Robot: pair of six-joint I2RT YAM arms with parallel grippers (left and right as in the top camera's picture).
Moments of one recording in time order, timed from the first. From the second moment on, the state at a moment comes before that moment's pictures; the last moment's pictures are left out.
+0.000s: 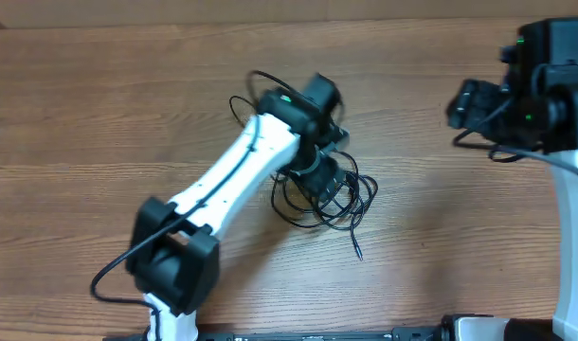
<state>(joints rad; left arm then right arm) -0.65 1.97 1.71 -1.26 0.20 0.03 -0.03 1.50 1.87 -1.47 -0.02 0.37</state>
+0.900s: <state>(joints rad) -0.75 2.22 1.71 -1.35 -0.02 0.03 -0.21 1.50 1.87 -1.55 -0.10 0.35</state>
